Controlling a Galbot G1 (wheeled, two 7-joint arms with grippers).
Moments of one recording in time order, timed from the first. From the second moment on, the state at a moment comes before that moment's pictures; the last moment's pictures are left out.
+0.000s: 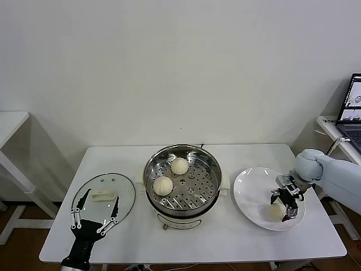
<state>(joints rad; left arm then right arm) 1.82 -1.30 -0.63 -2.15 0.12 -0.35 -0.04 0.13 0.56 -1.12 1.23 0.02 -0.02 -1.16</state>
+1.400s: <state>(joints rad) 1.81 -1.30 -0.64 -2.17 0.10 -0.35 -0.04 0.68 0.96 -1.25 1.52 0.07 0.43 -1.26</state>
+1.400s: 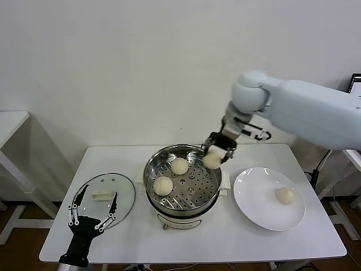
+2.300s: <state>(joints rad) 1.80 -1.30 -0.64 -2.17 0.09 -0.36 -0.05 0.54 1.13 -1.28 1.56 -0.17 0.67 -1.20</state>
